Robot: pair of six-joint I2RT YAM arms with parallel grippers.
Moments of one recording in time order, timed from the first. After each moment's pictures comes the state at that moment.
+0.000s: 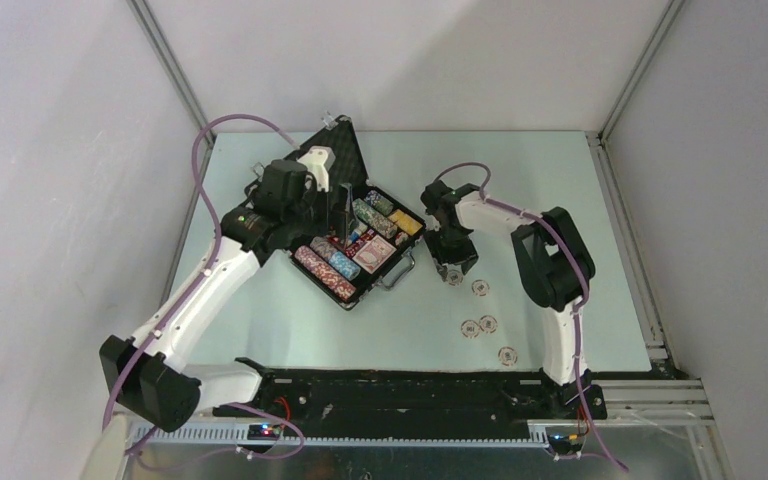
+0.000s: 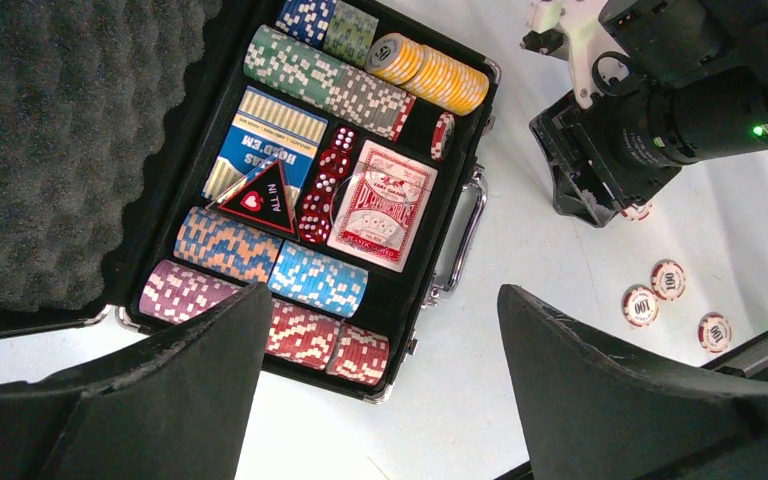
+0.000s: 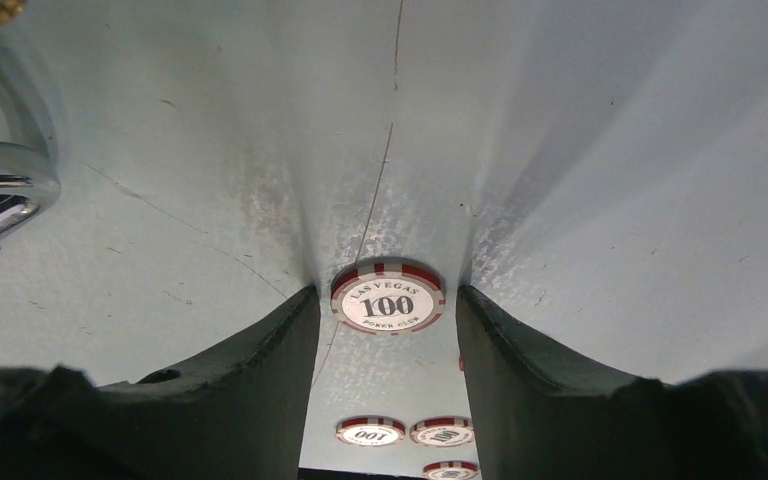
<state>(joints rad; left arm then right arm) -0.44 1.22 1.19 -0.61 0.08 -0.23 0.55 2.06 1.47 -0.92 0.01 0.26</state>
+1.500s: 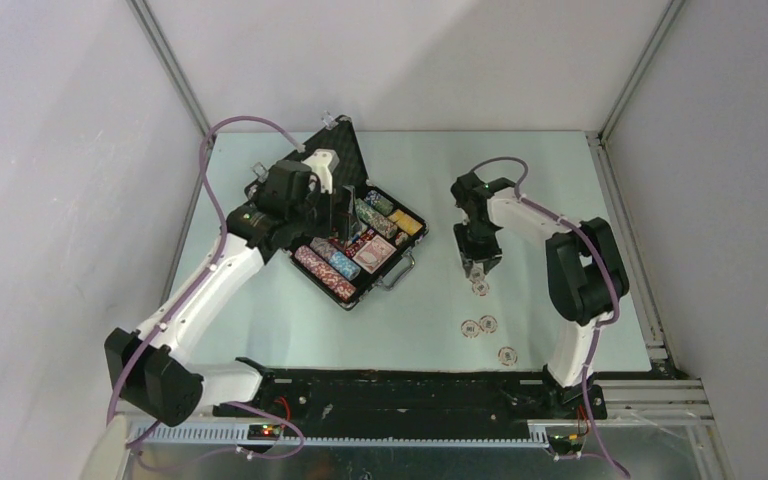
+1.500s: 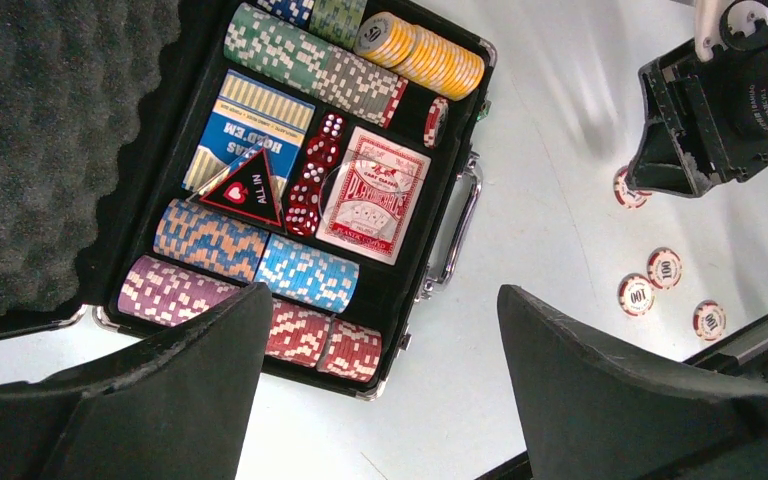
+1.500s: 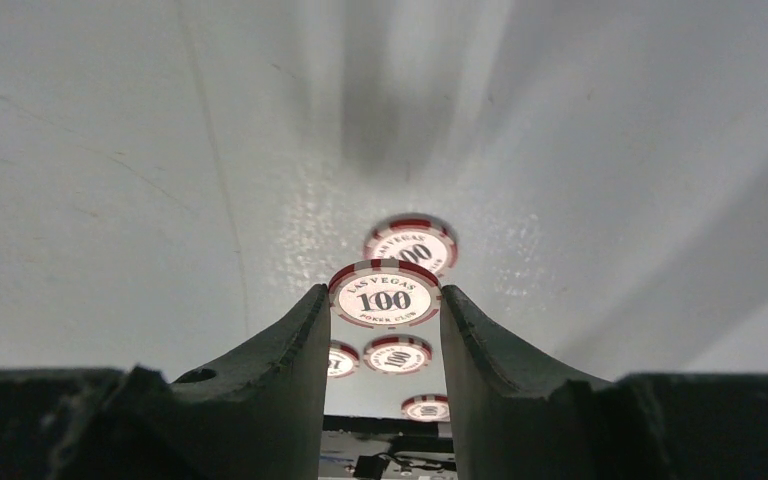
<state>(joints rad) -0.44 1.25 1.18 -0.61 0.11 -0.24 0.44 1.88 1.38 -0.98 0.02 0.30</state>
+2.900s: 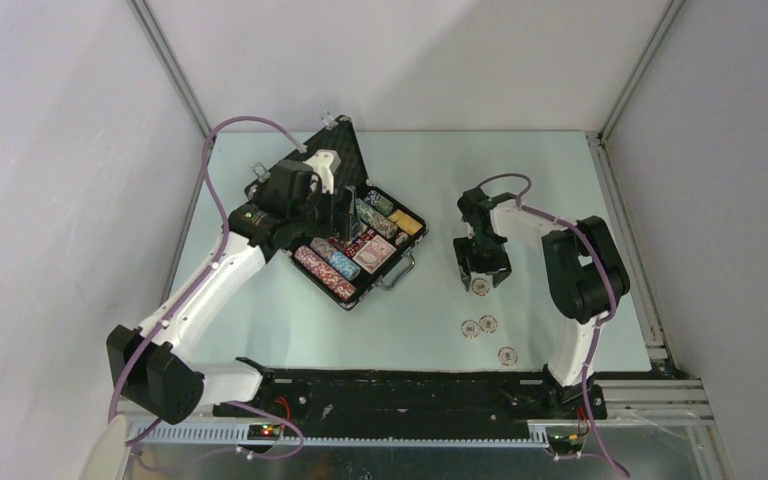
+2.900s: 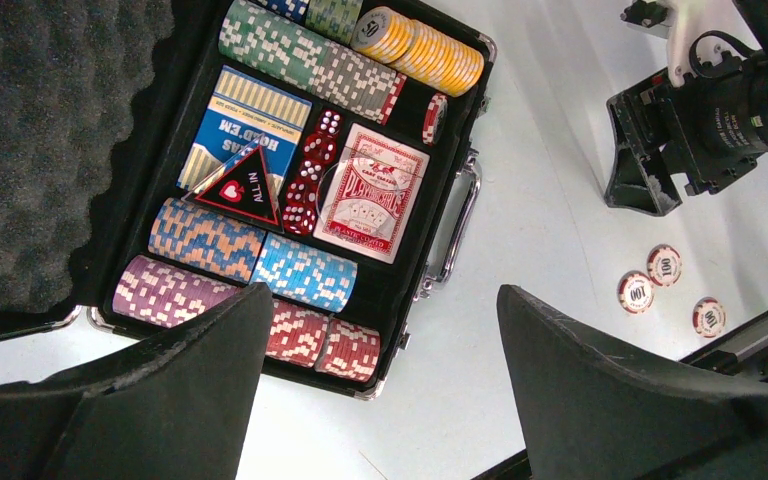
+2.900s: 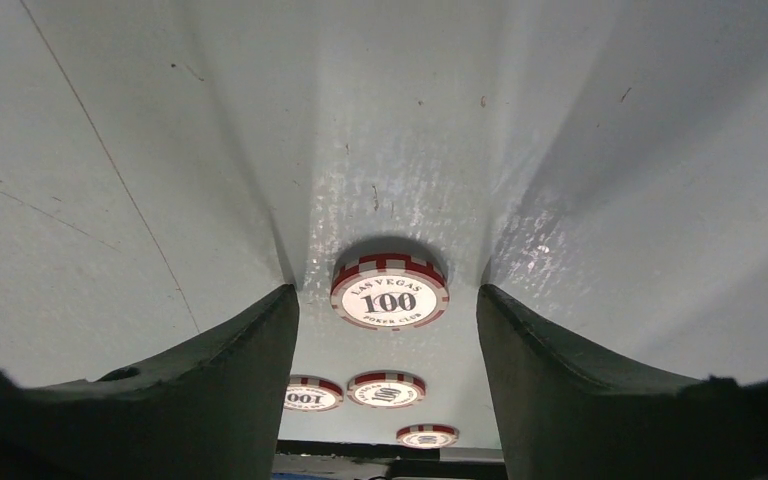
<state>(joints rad) -0.44 1.26 1.18 -0.61 0.12 -0.24 0.41 1.89 1.22 -0.87 -0.01 0.31</state>
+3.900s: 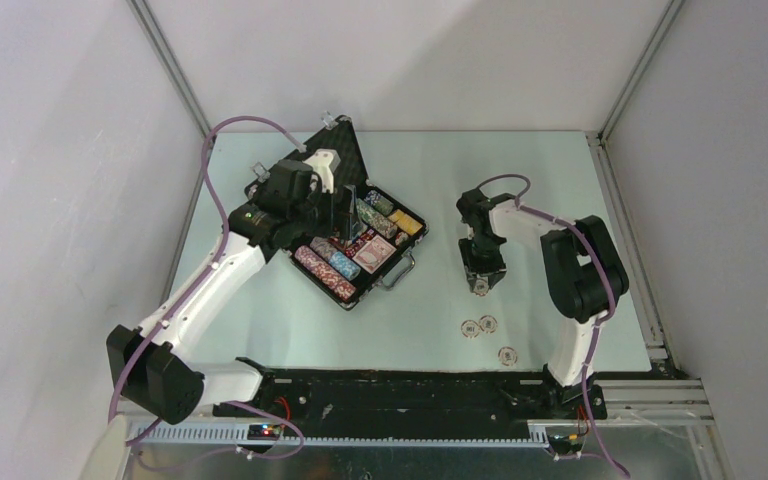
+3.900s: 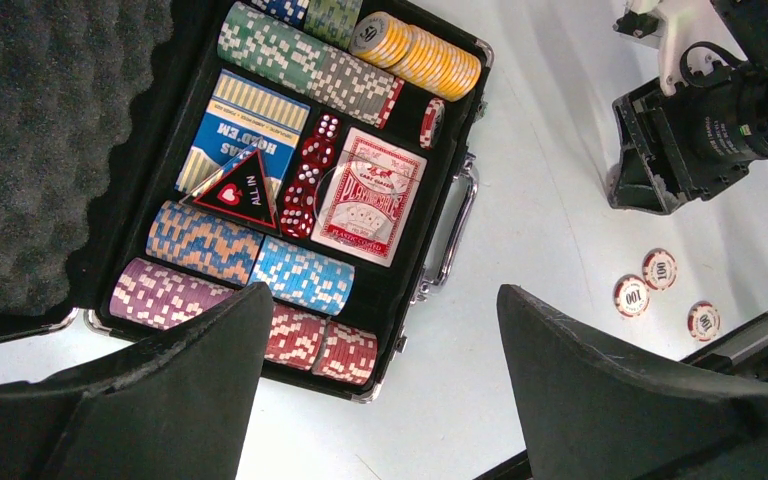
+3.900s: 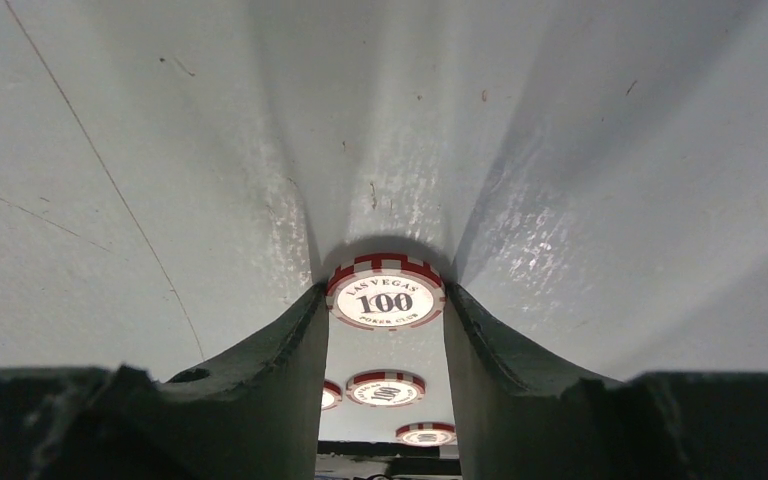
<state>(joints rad) -0.44 1.26 1.18 -0.60 0.12 -0.25 0.42 1.90 1.22 -0.88 -0.01 0.31</state>
